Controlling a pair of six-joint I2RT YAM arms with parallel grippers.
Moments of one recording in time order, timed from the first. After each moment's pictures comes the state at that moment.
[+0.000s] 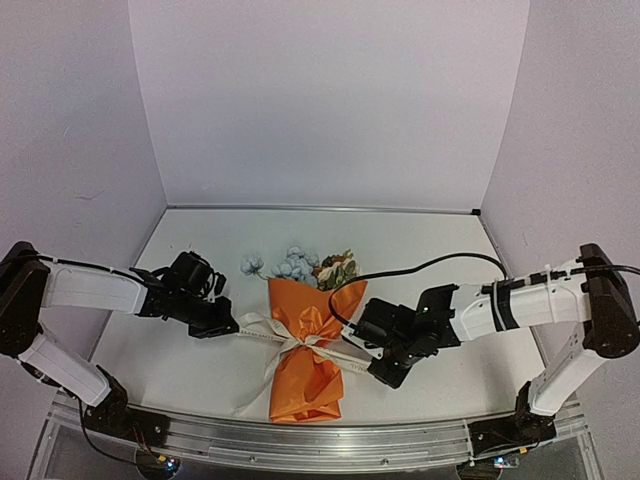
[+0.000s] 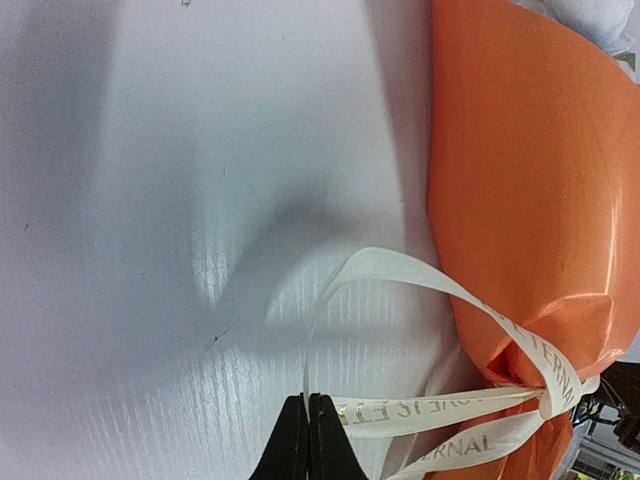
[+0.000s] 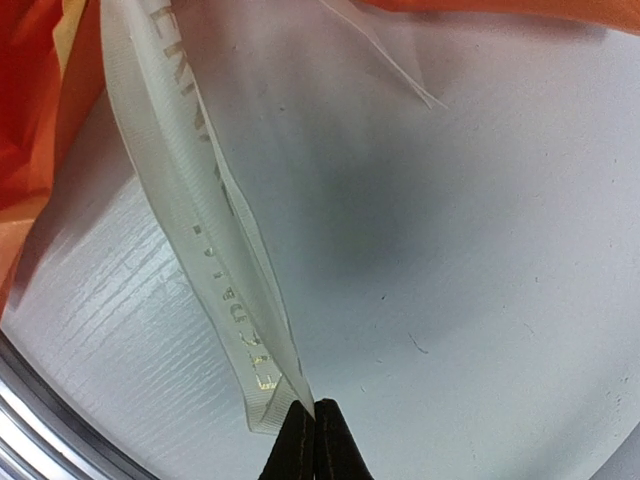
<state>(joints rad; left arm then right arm) -0.61 1.42 0.64 -0.20 0.23 -0.72 1.16 1.62 0.98 -0.72 0.23 0.16</state>
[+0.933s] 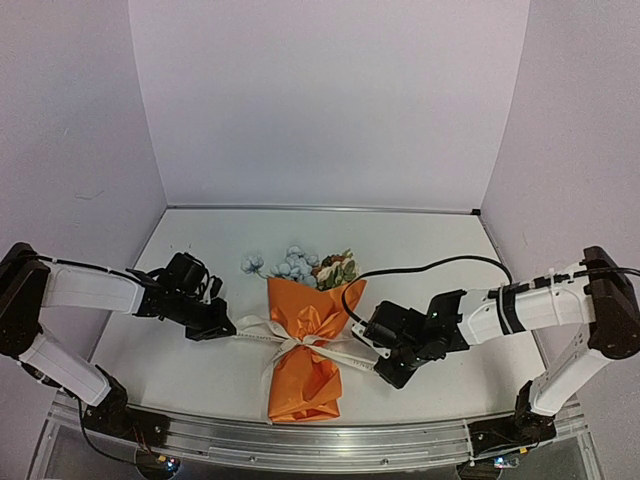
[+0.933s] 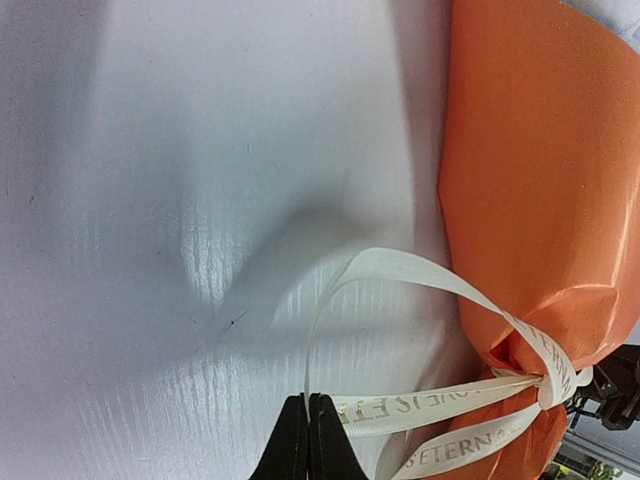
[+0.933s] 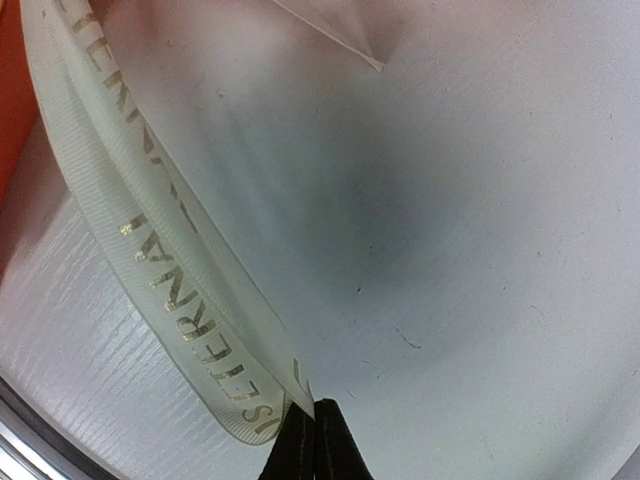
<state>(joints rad) -0.57 1.42 0.61 -0.20 0.30 -0.72 1.13 1.58 0.89 -0.63 0.24 0.23</state>
